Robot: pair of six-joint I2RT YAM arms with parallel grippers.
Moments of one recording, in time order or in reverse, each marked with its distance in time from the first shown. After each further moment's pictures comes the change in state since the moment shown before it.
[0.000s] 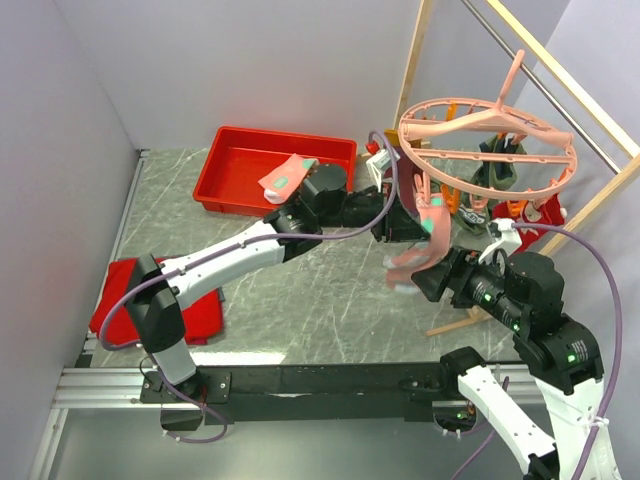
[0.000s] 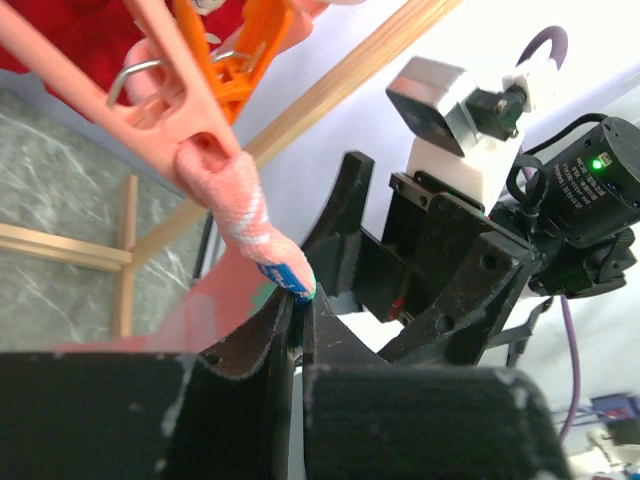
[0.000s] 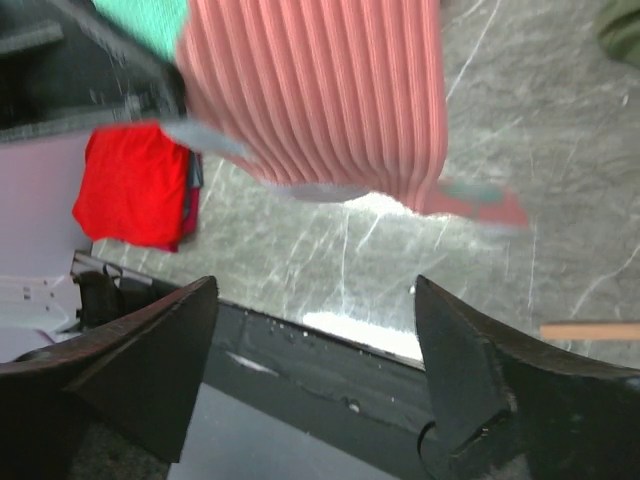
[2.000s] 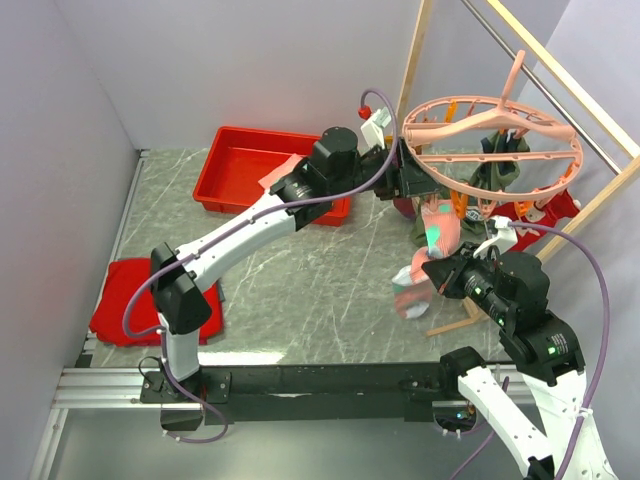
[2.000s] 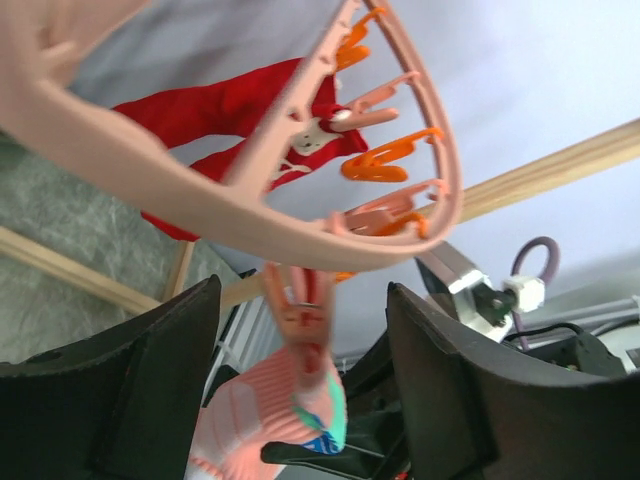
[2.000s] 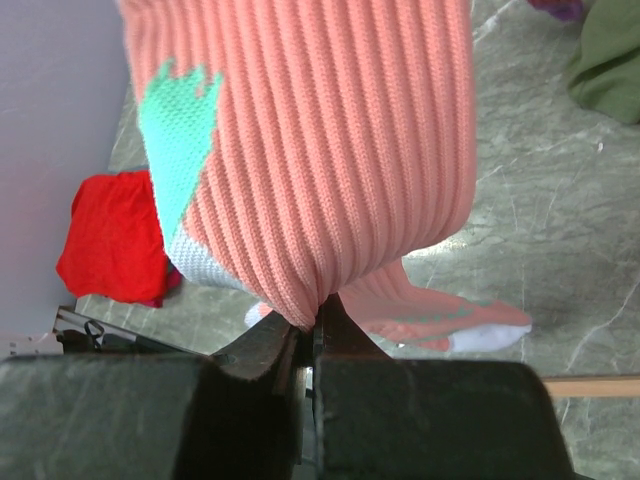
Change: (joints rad) left arm 0.068 0.166 0.363 -0.244 -0.178 -0.107; right arm 0.000 -0.033 -0.146 0.190 0.084 0.024
